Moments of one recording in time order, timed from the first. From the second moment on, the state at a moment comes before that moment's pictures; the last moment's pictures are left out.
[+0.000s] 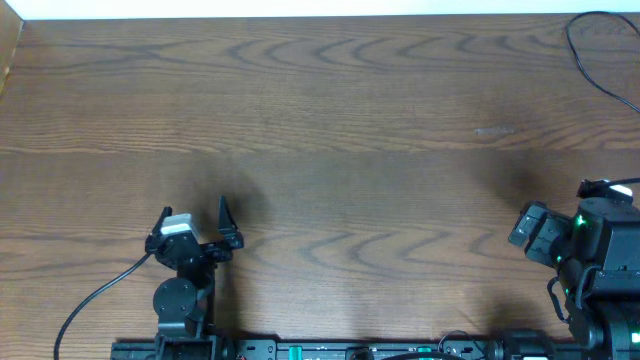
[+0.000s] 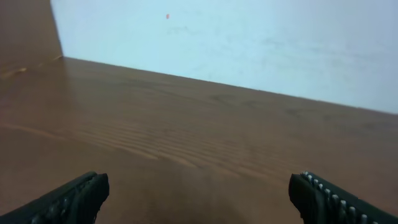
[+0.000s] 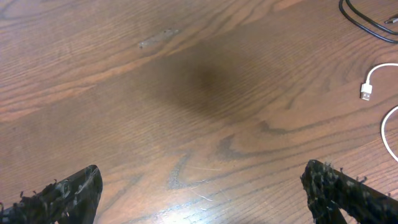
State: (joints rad) left arm -0.01 0.01 0.03 -0.12 -0.12 -0.14; right arm 0.02 0.70 0.96 -1.10 0.24 0.36
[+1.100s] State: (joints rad) left arm -0.01 0.01 0.03 -0.13 -0.05 -0.02; right arm 0.02 0.70 0.96 -1.10 0.24 0.36
